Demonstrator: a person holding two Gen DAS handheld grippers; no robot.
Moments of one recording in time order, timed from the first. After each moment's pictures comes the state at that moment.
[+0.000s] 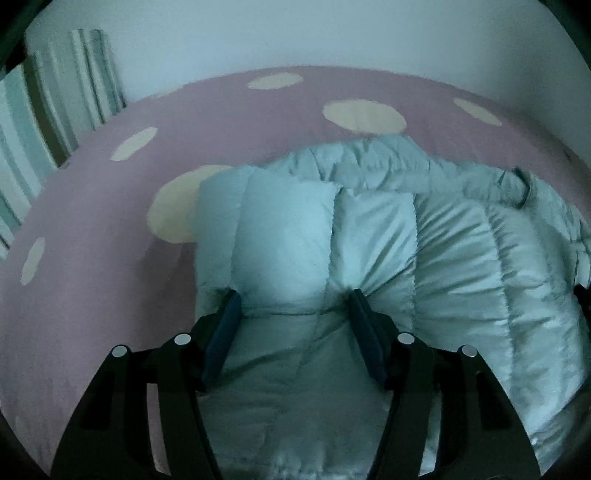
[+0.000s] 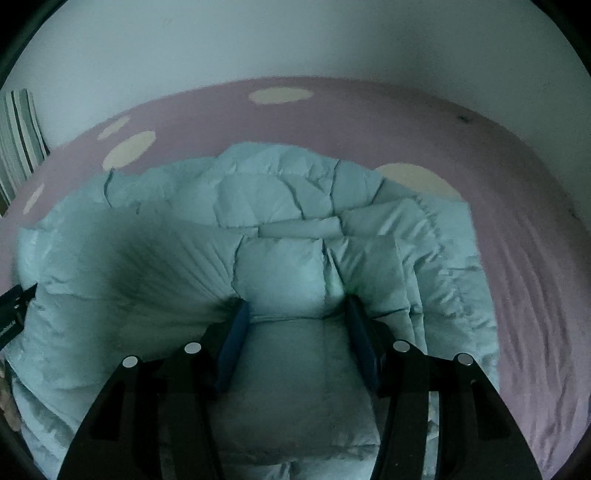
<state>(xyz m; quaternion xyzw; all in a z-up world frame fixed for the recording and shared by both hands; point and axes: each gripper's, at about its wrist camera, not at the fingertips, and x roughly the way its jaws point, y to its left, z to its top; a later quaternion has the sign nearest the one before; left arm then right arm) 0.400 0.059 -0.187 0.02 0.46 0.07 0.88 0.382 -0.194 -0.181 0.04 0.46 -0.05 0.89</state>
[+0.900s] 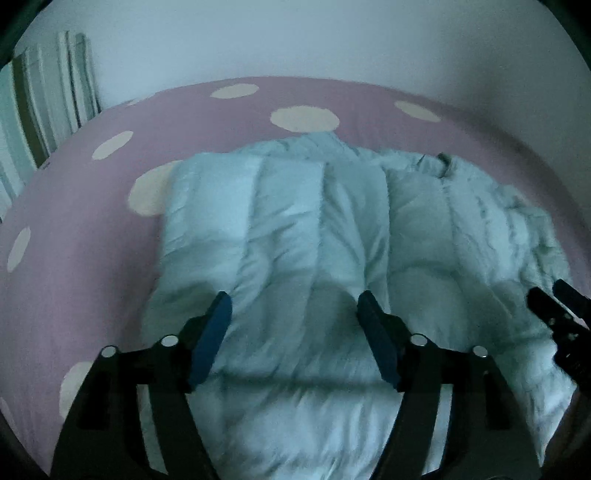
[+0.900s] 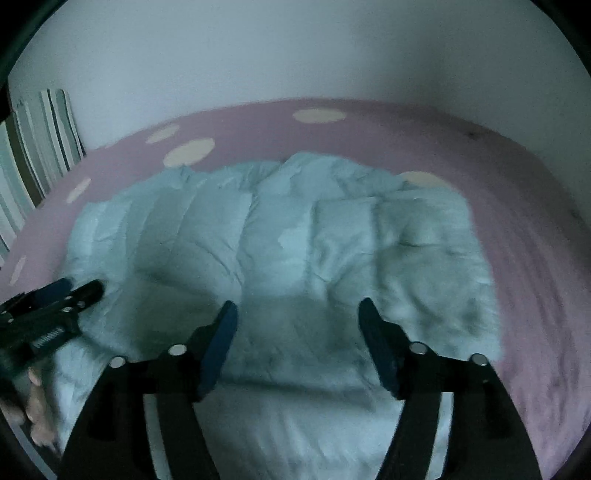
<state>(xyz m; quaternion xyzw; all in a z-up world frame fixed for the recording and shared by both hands) 0.333 0.038 -0.167 0.00 0.45 -0.01 0.89 0.309 -0.168 -0.163 0.04 0.42 0.00 0.91</state>
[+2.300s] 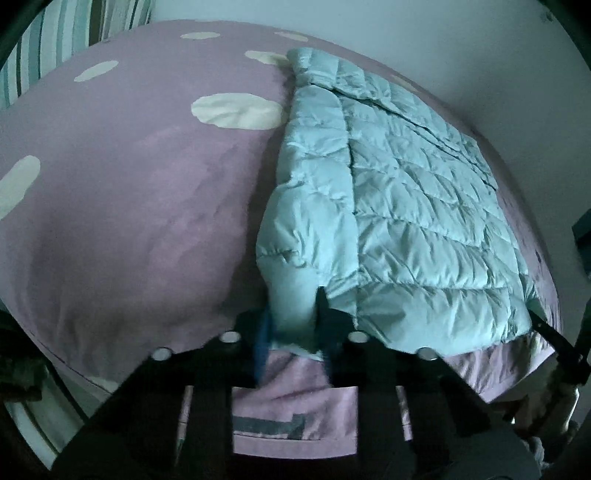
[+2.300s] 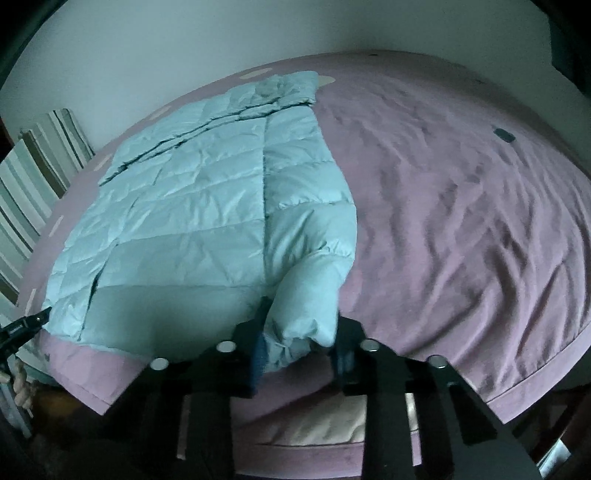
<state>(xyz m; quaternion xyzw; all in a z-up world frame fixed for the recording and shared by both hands) 0.050 0.149 -0.182 -0.12 0.50 -0.06 0.86 0.011 -0.245 -0.190 0.13 0.46 -0.02 0.88</state>
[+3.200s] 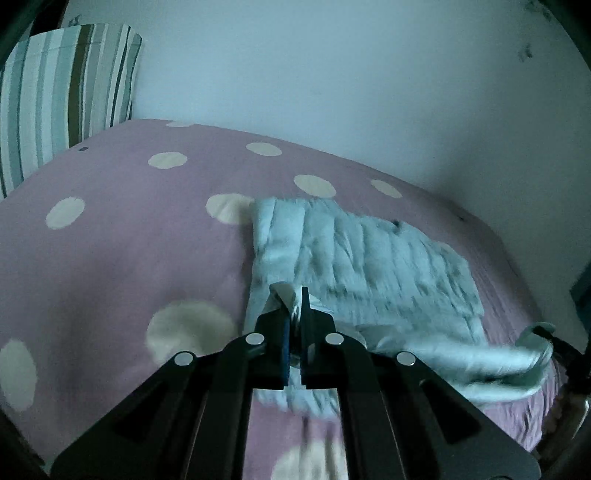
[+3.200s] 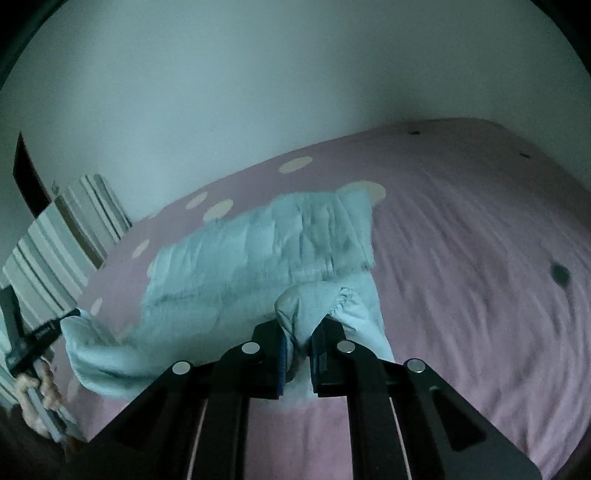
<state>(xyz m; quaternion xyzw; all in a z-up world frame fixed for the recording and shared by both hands) 0.207 0.126 -0.069 -0.10 0.36 -0.05 0.93 0.154 -0.264 -0.093 0.18 0.35 0.04 0.92</state>
